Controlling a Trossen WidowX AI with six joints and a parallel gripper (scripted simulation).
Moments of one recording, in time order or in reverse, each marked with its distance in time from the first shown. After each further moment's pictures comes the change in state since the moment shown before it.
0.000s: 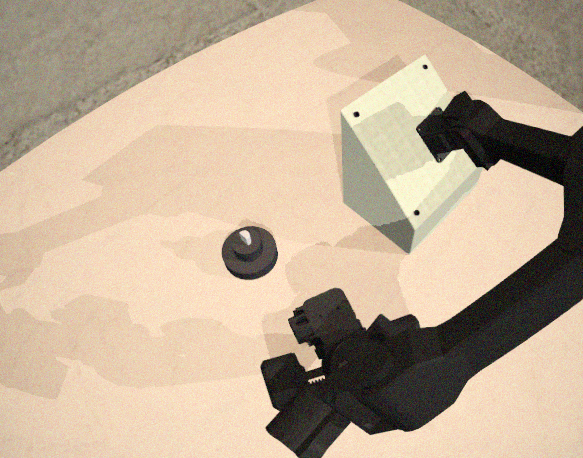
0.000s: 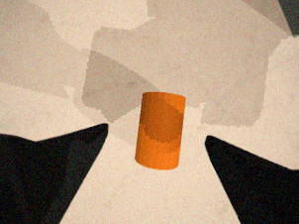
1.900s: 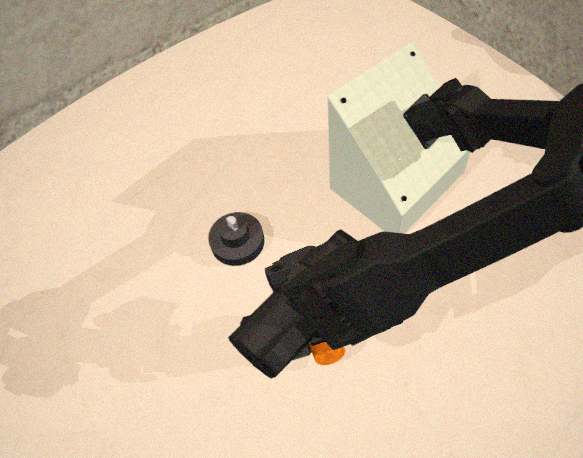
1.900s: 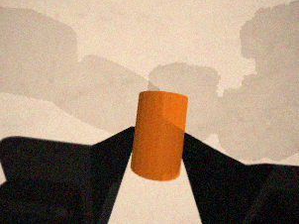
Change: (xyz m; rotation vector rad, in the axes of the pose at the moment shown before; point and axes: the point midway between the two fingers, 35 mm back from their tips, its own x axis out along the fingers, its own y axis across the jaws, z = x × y) arm 0.007 0.000 0.018 0.007 0.340 -0.005
